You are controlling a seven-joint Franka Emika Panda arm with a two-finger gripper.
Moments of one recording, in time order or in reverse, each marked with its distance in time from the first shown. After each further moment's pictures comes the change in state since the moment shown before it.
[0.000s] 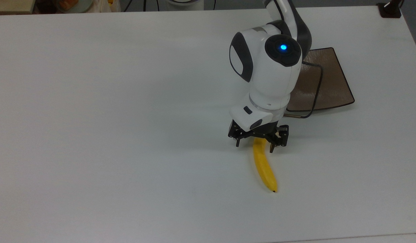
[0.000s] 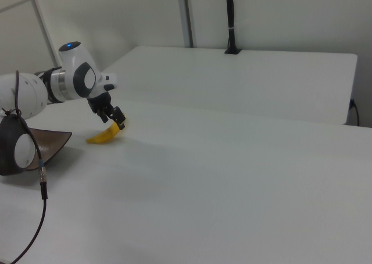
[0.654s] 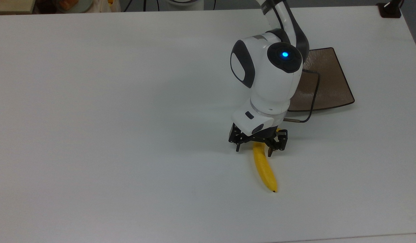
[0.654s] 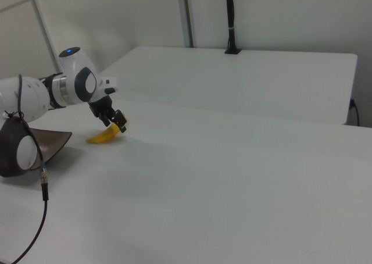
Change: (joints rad) arm 0.004 0.030 0.001 0.001 -0.040 0.036 0.000
